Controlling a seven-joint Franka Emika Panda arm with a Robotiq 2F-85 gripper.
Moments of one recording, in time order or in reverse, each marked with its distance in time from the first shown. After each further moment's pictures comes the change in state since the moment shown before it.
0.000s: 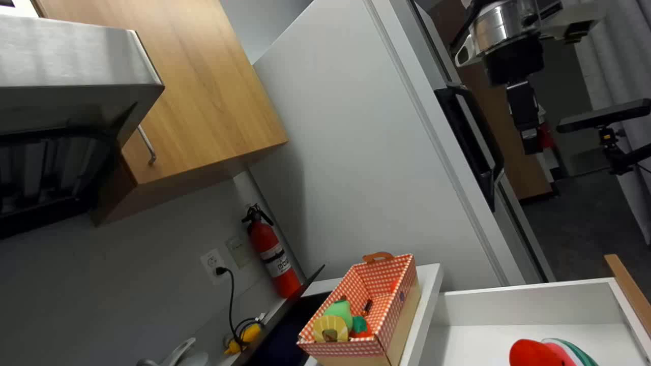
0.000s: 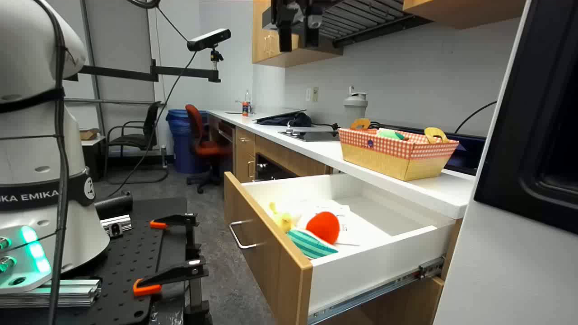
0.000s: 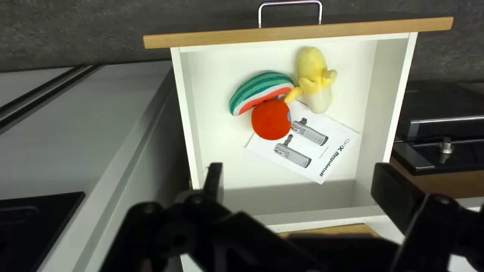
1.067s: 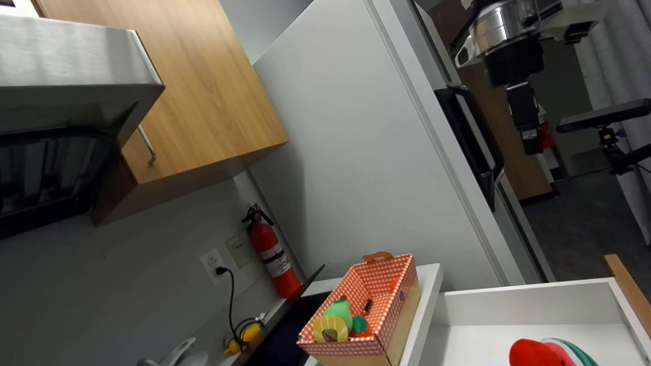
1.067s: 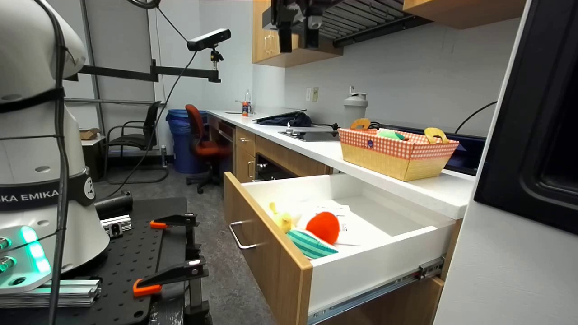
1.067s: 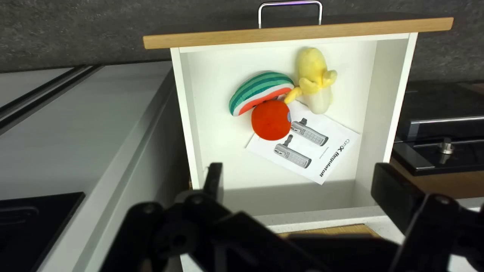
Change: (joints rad) arm 0.000 0.001 0.000 0.000 0.000 0.000 0.000
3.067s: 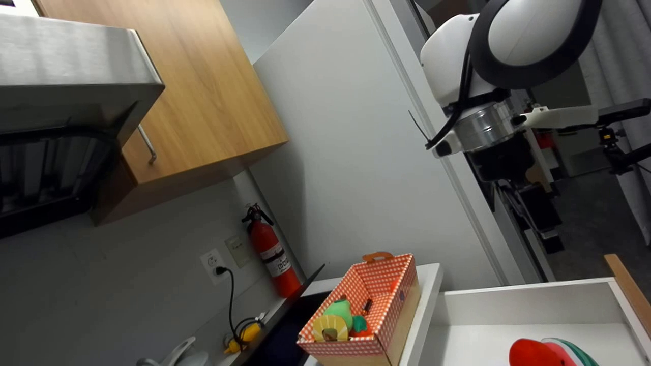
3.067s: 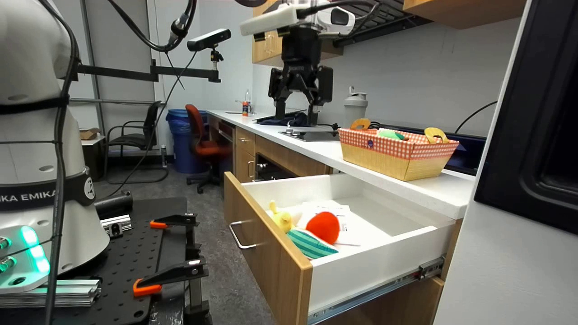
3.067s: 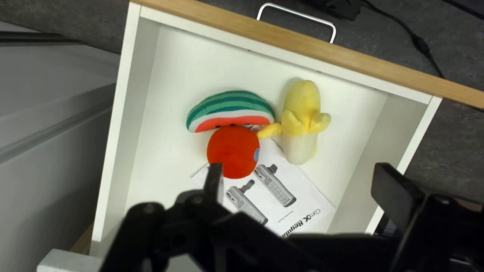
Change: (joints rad) arm 0.074 0.310 0.125 -0.038 -0.004 0.202 -0.165
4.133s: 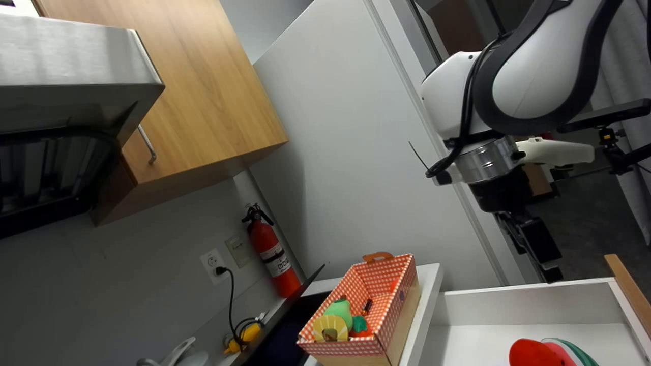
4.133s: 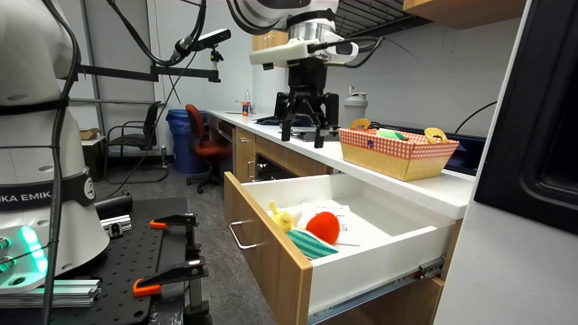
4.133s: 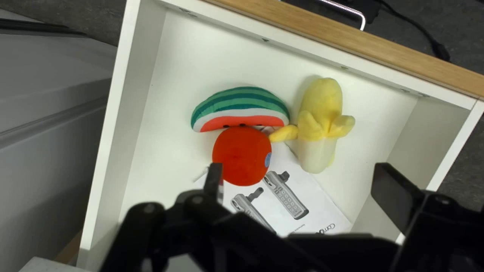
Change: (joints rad) arm -0.012 0.121 0.019 -0.004 -0.033 0.120 -0.007
